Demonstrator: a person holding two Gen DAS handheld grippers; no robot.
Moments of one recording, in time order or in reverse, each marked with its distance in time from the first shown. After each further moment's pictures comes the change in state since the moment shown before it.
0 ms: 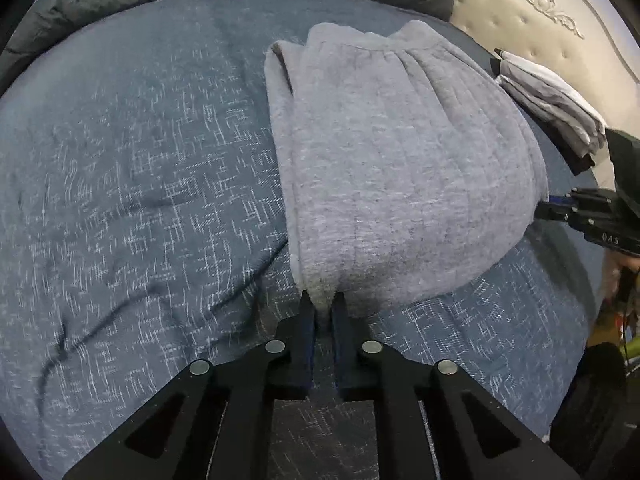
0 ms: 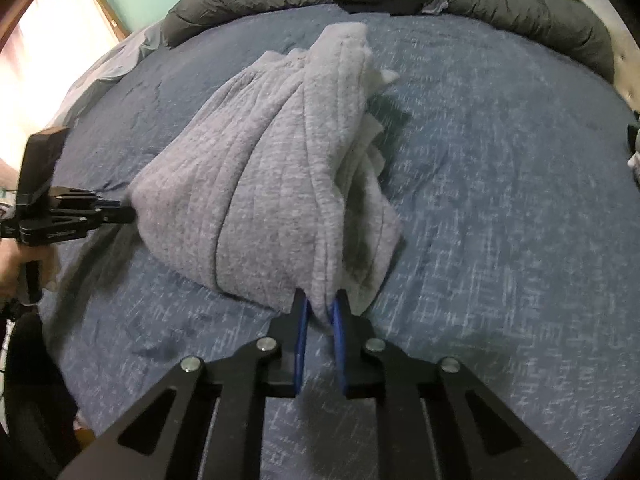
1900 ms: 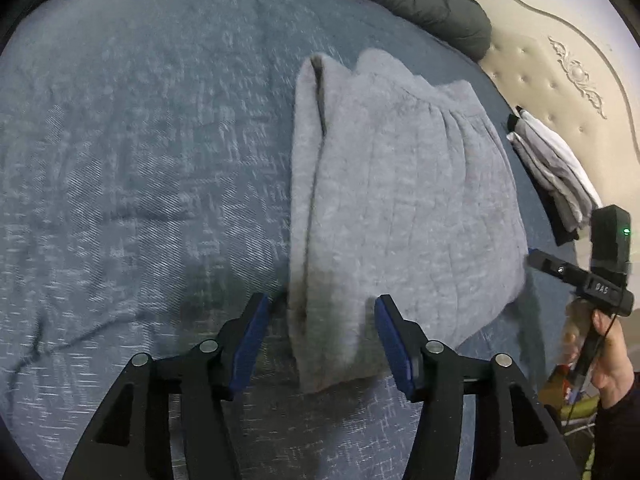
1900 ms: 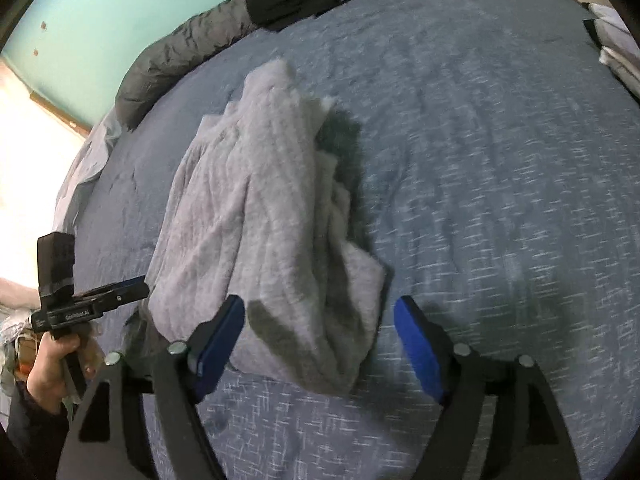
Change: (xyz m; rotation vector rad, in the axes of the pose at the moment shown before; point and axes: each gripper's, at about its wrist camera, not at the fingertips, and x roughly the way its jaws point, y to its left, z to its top) left arm 0.008 0.028 0.044 -0.199 0.019 -0.128; right arm 0.004 -0.031 0.022 0.340 -0.023 0.099
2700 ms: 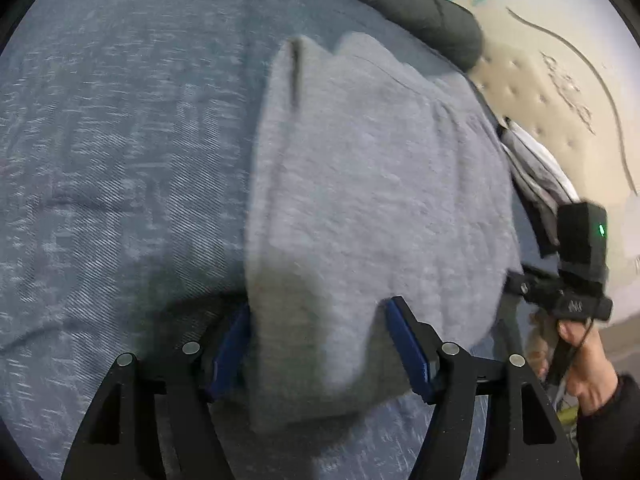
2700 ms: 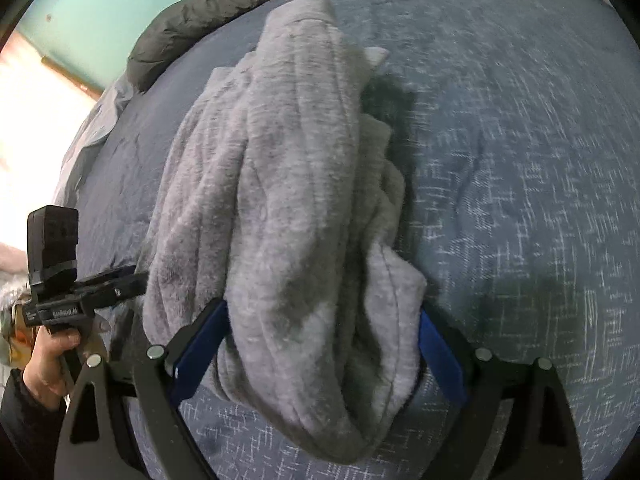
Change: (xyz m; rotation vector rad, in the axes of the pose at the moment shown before) left arm 0.027 -0.010 -0.009 -0.027 -0.033 -0.093; right arm 0.052 0.014 0.009 -0.083 0.062 0.056
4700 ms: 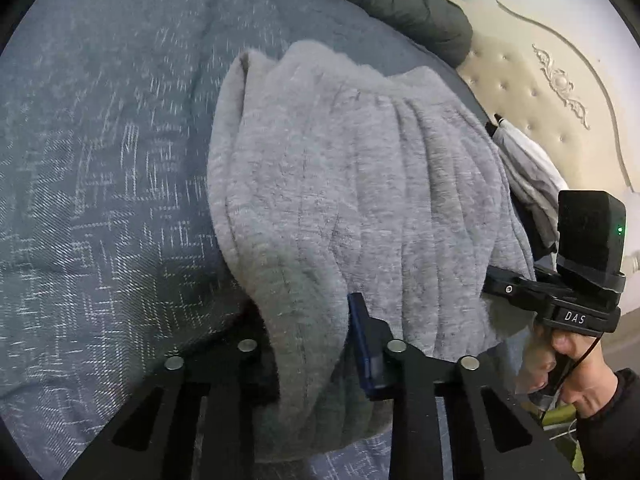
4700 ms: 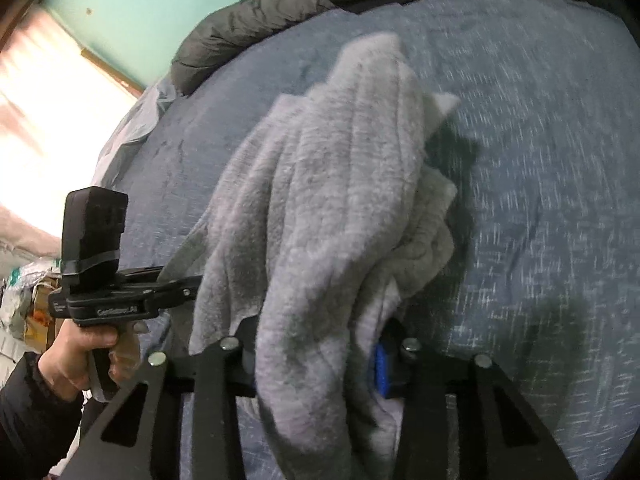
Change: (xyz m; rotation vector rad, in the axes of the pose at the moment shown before) left arm -0.009 -0.028 0.029 0.031 0.007 -0.017; right arm -0.010 0.034 0.035 -0.101 -0.056 0.115
